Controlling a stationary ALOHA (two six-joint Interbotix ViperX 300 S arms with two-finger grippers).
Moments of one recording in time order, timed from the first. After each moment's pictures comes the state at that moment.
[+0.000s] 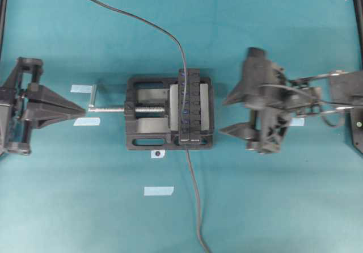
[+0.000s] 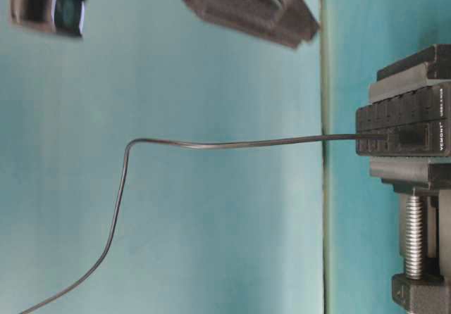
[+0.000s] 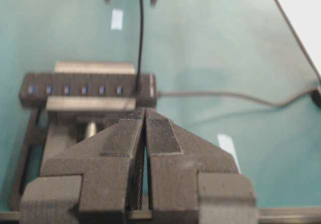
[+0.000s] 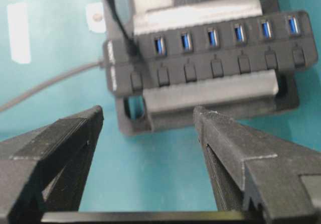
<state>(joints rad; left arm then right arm) -0.05 -0.87 1.22 0.01 -0.13 -0.08 0.04 -0.30 0.78 -0.14 0.30 0.33</state>
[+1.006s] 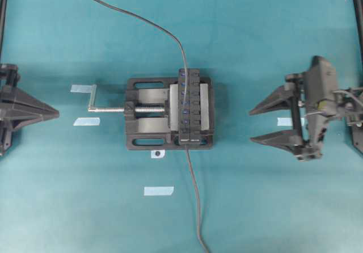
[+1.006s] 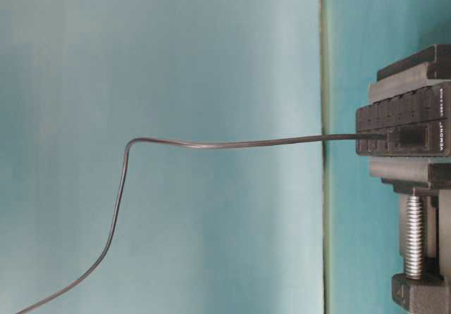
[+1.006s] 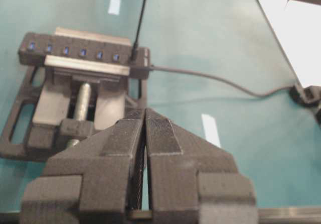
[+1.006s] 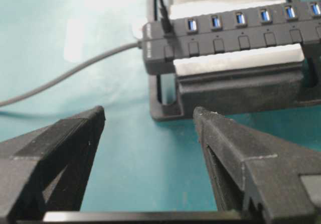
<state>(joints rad) -0.05 -1.19 1.42 0.01 -0.08 -0.21 0.04 -0.51 1.23 -0.13 -0.30 0.33</state>
